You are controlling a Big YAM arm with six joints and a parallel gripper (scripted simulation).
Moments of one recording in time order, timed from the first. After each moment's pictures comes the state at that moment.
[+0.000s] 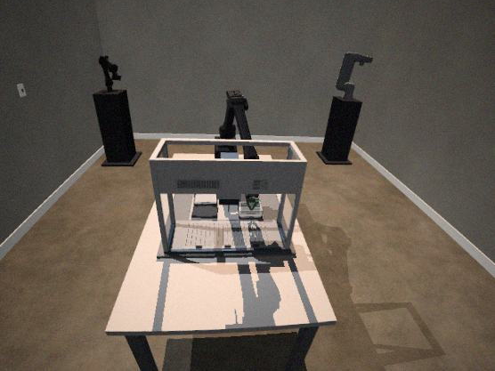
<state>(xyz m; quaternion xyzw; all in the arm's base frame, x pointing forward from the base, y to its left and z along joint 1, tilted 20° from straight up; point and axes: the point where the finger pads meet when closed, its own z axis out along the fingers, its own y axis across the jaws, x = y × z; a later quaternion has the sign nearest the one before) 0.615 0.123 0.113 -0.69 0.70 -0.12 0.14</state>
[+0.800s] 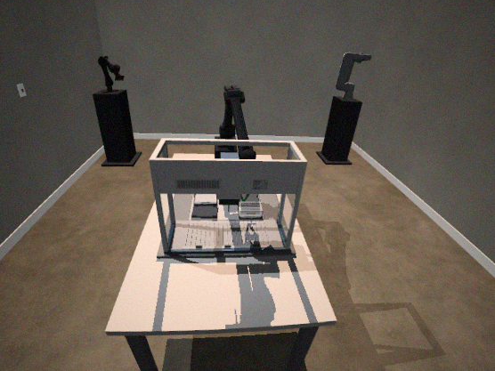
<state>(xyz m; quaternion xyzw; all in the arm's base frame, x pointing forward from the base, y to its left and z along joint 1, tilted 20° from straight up) 0.576 0.089 0.143 -0.63 0.76 -0.10 0.14</state>
